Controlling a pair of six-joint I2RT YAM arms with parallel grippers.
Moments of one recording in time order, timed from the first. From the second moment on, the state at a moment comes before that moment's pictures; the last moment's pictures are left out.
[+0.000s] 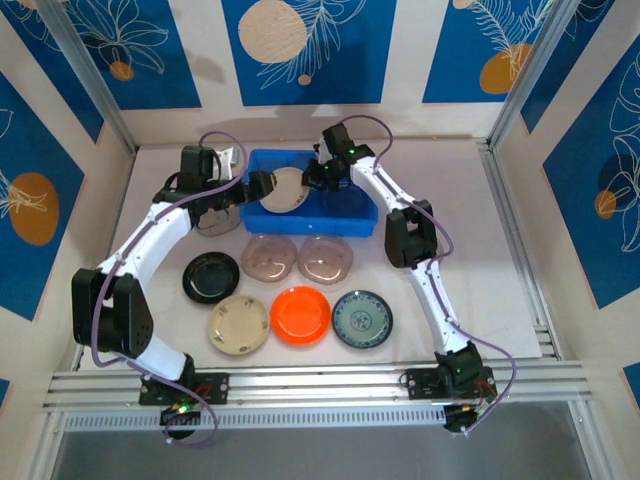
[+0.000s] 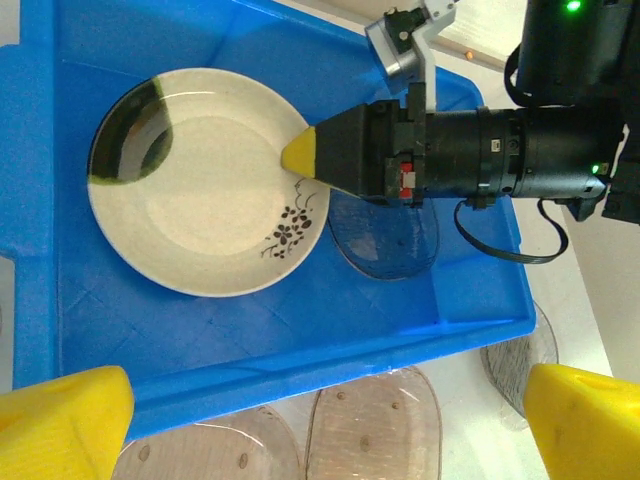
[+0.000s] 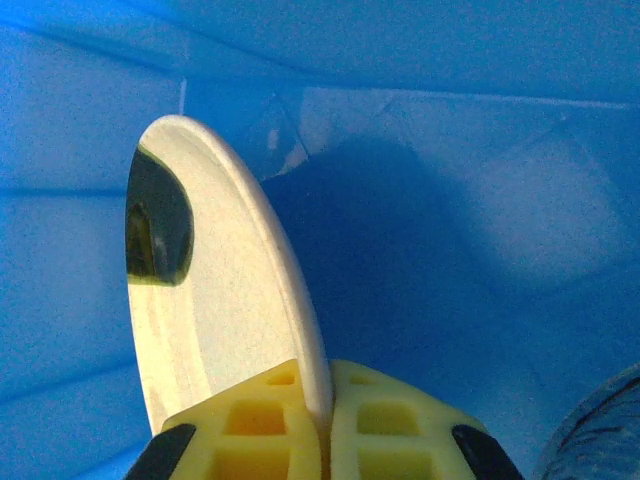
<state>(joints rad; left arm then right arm) -0.20 1.54 1.25 -0.38 0.45 -0.44 0.43 2.66 2.51 -0.81 -0.49 0.54</state>
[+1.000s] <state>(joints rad) -0.20 1.54 1.23 -0.38 0.43 -0.44 0.44 2.66 2.54 -0.89 -0.38 0.50</state>
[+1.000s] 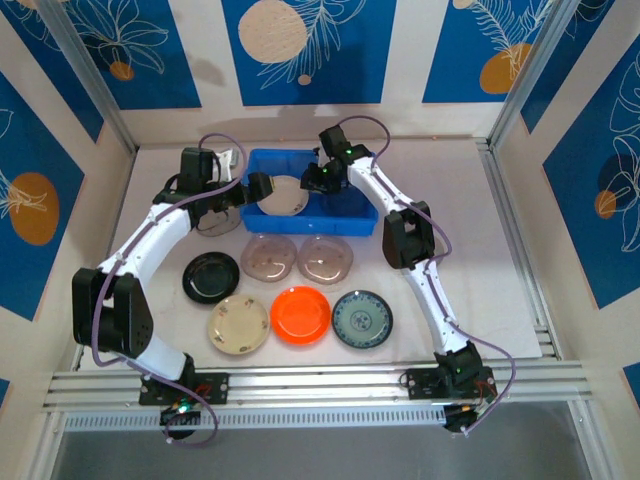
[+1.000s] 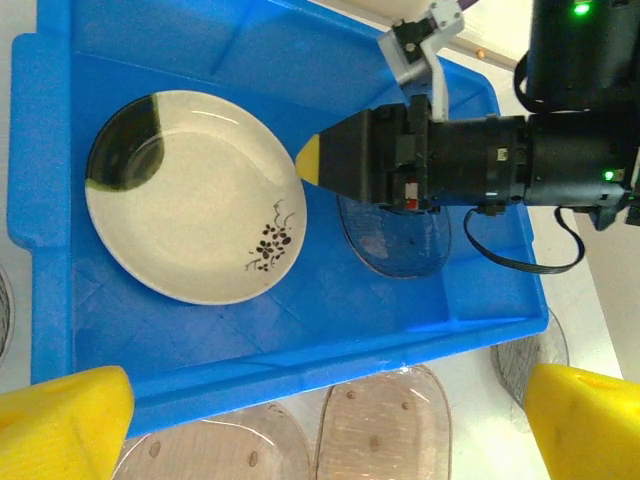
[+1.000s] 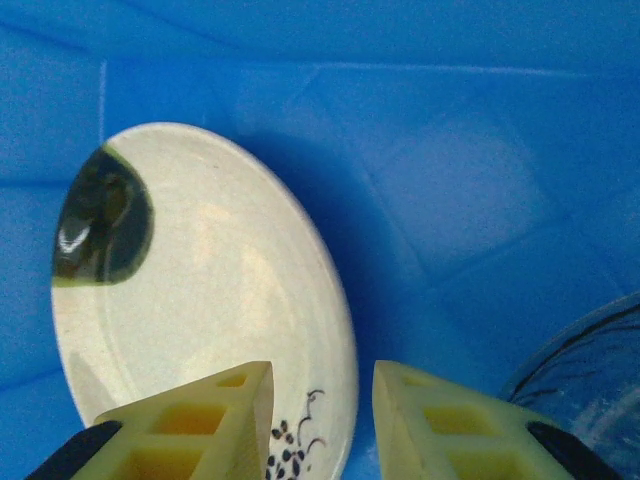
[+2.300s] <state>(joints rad) 0.18 1.67 0.95 -0.22 0.24 -0.50 0.44 2.04 1.91 -0.62 -0.48 0.47</state>
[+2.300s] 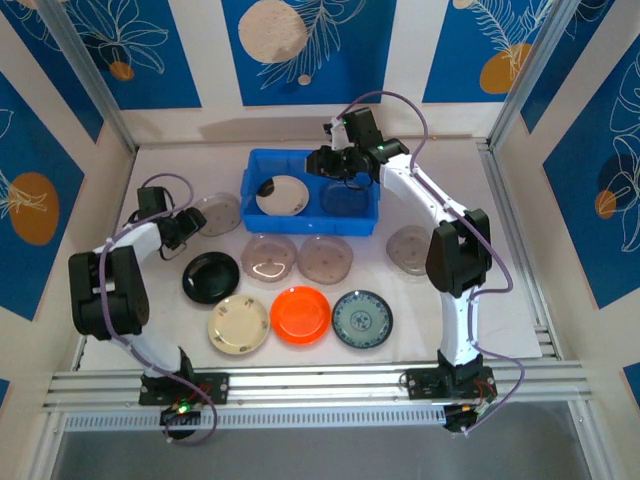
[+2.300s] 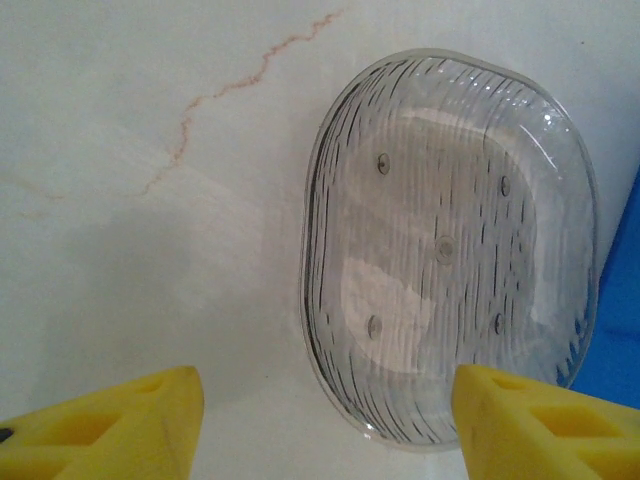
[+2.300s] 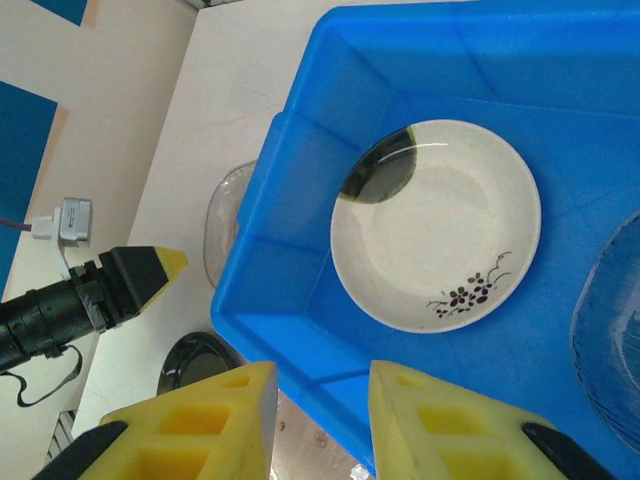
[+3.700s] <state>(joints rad) 0.21 1.84 1.01 -0.14 0.32 -0.63 0.44 2.05 1.90 -0.62 -0.47 0.47</state>
